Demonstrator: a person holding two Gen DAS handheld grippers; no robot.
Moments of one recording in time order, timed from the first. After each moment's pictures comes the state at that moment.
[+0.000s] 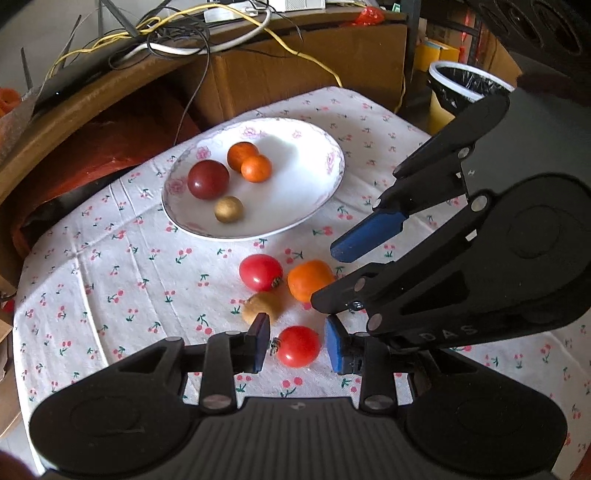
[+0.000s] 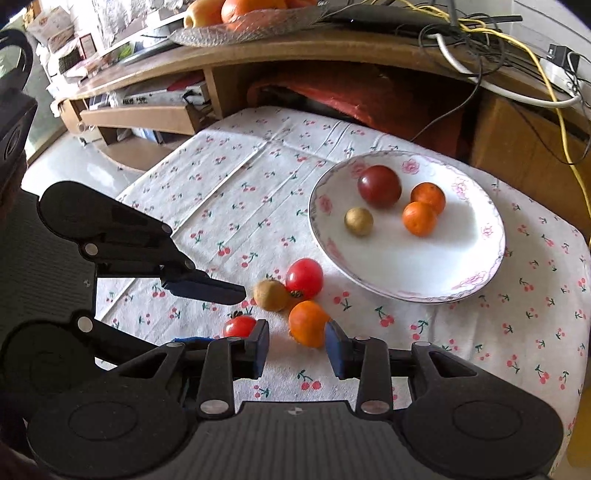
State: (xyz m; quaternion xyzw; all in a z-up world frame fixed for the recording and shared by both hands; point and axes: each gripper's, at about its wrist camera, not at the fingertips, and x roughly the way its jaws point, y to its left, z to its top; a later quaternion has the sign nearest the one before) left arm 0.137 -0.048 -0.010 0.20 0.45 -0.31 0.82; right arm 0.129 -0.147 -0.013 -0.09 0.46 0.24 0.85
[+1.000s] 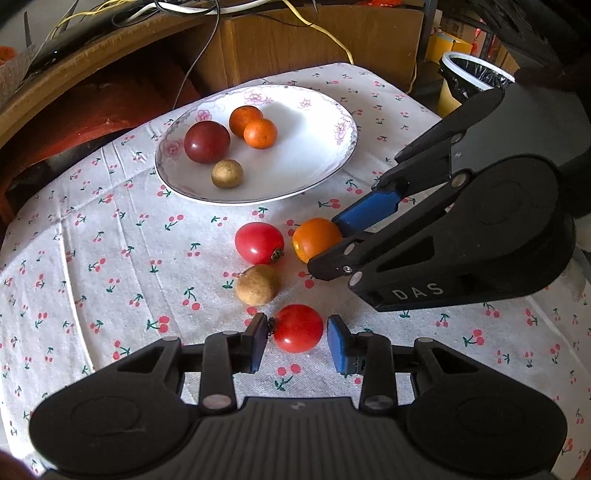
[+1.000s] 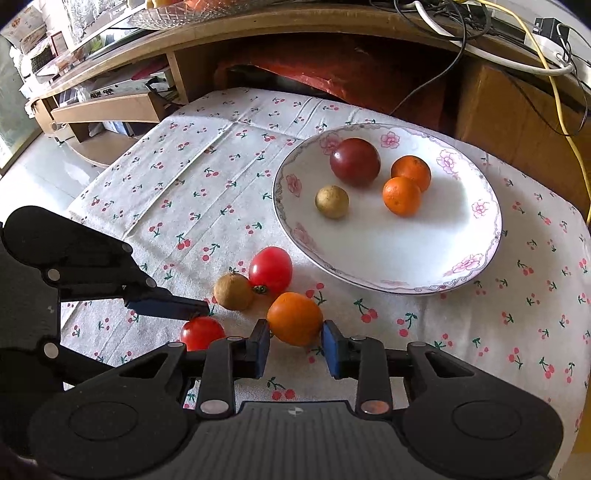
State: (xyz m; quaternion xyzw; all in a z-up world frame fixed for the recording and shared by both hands) left arm 0.146 -0.045 -0.032 0.17 0.48 -0.30 0.81; right arm 0.149 -0.151 -0.035 -0.08 0.48 0.21 0.85
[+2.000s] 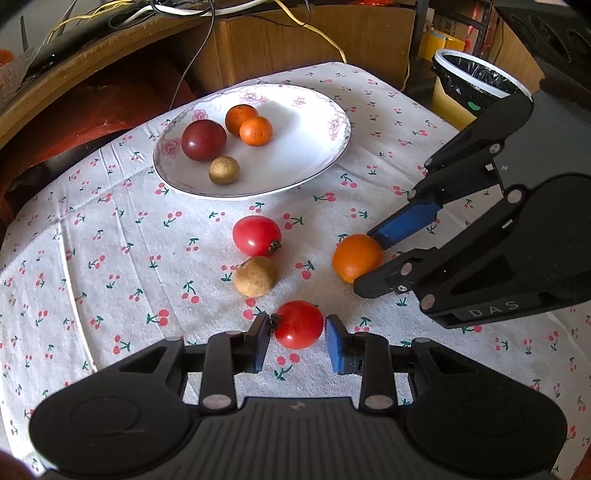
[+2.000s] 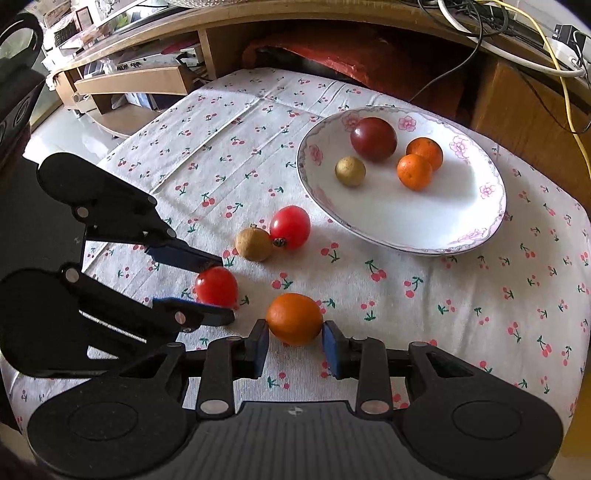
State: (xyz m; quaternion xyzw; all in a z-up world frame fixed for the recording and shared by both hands) left arm 0.141 -0.043 -0.031 0.18 0.47 -0.31 0.81; right arm 0.125 -0.157 -0.032 -0.11 0.49 0.24 0.83
